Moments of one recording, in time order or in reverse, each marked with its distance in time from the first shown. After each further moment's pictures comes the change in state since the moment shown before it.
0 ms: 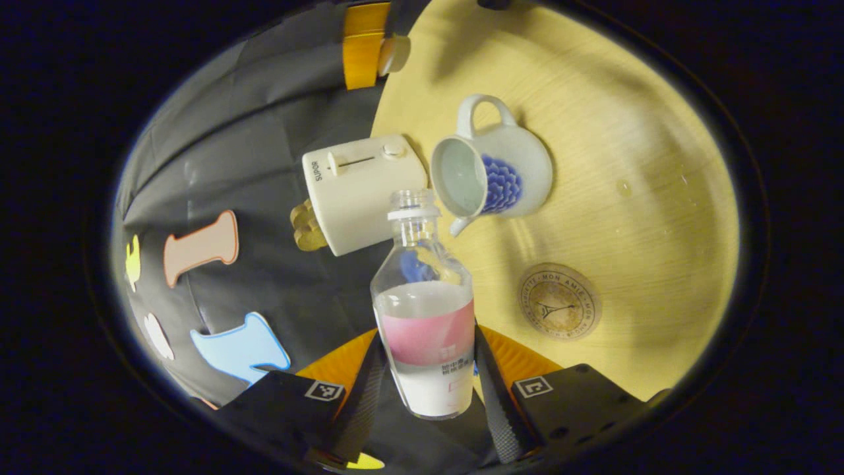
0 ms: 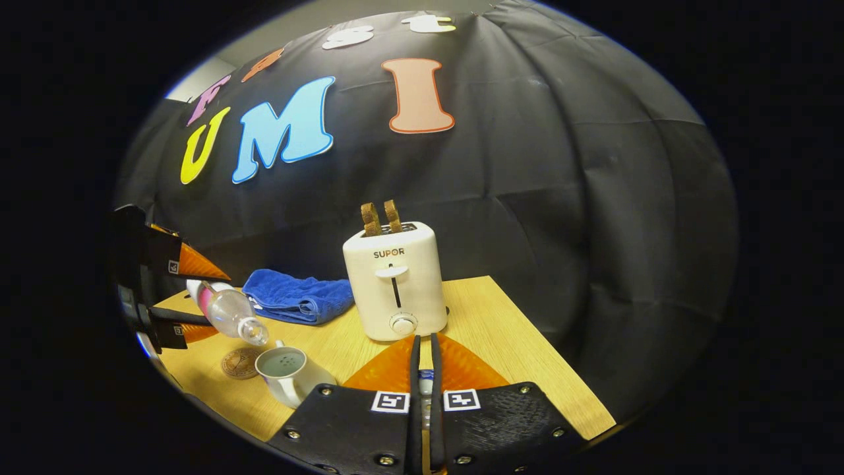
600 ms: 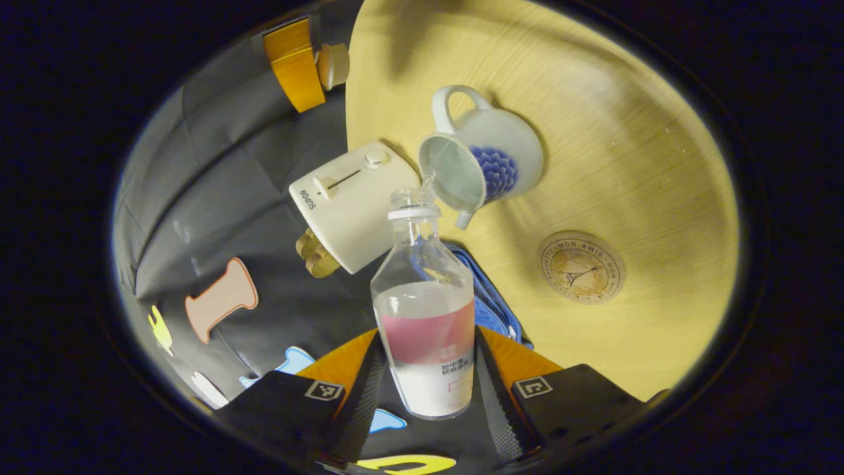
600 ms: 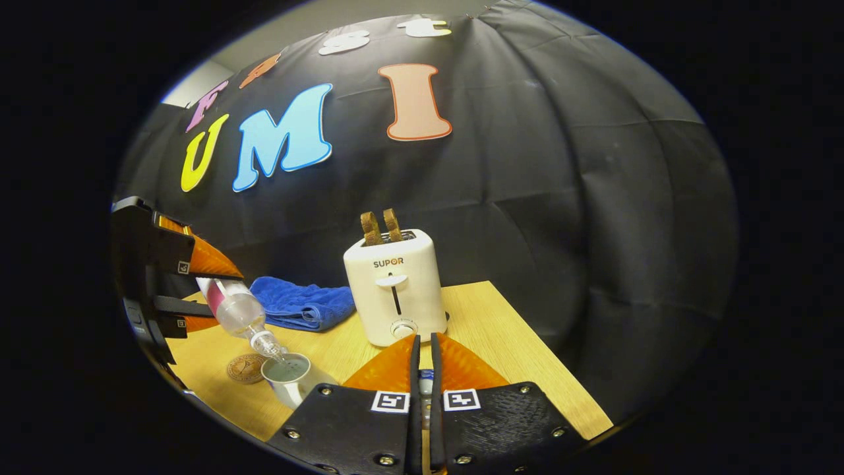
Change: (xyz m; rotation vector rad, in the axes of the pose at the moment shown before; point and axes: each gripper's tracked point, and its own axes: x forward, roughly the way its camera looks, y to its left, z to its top) left arm -0.010 0.015 0.004 0.251 0.056 0.026; right arm -0.005 0.001 0.008 0.010 -0.017 0.012
